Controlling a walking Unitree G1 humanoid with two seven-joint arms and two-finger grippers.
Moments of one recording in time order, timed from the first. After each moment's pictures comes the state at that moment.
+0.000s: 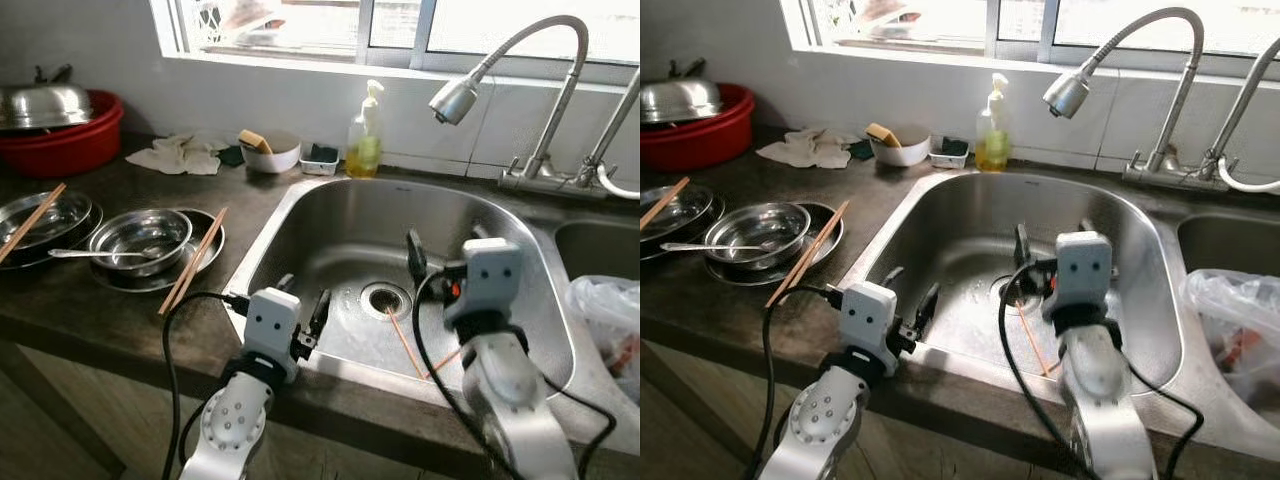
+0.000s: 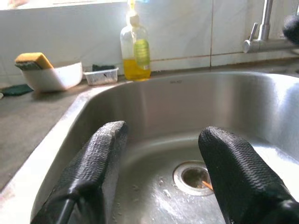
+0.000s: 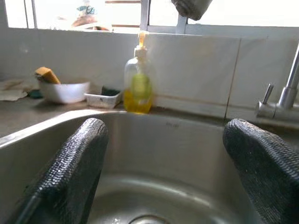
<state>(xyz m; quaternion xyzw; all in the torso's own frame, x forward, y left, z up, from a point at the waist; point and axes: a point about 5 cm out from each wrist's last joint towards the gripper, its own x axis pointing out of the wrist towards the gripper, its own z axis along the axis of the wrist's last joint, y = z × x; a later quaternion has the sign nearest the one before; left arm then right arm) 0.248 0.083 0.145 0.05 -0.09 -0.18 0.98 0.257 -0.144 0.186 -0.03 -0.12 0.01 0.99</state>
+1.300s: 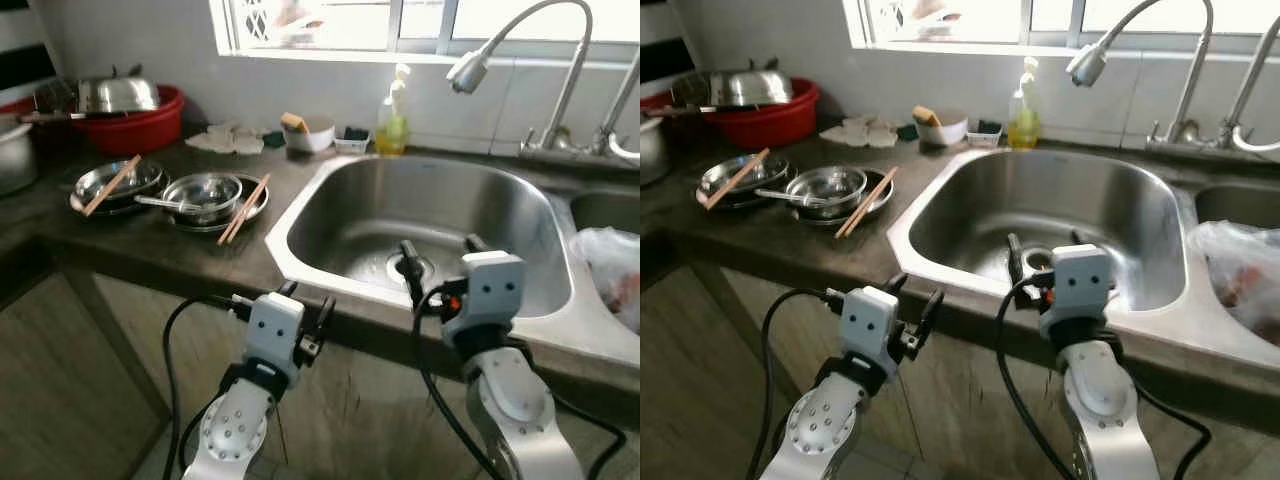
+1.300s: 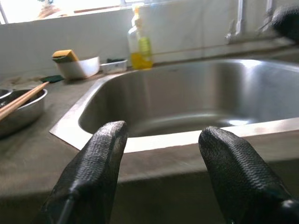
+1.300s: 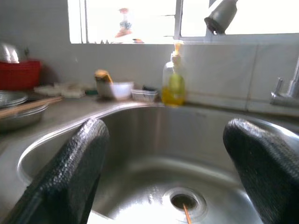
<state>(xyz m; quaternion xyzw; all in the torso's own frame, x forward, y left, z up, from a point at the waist) 0.239 0.079 0.144 0.06 -0.08 -0.20 0.98 0.247 -0.136 0.190 -0.02 -0.12 0.04 0.99</state>
